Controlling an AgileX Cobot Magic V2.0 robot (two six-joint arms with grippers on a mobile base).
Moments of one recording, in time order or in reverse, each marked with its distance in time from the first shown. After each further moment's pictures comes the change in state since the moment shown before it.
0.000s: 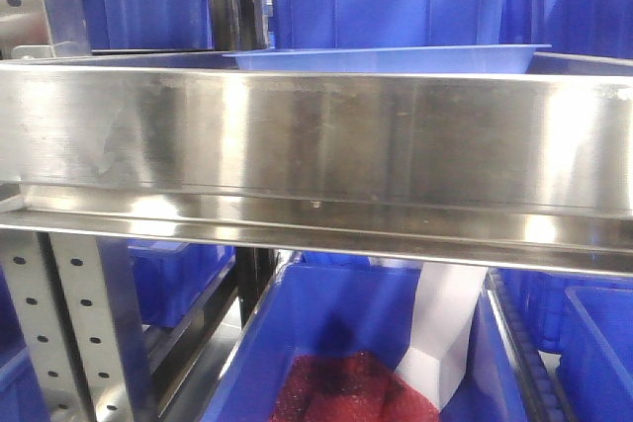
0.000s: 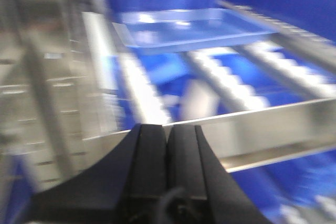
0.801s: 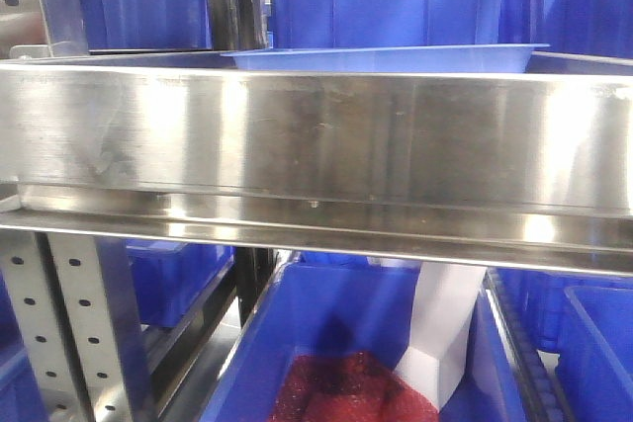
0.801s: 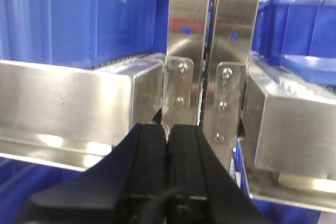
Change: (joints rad) left arm 0.486 -0.351 0.625 -0.102 -0.541 0.101; right arm 0.000 0.000 0.000 0.000 -0.001 0.000
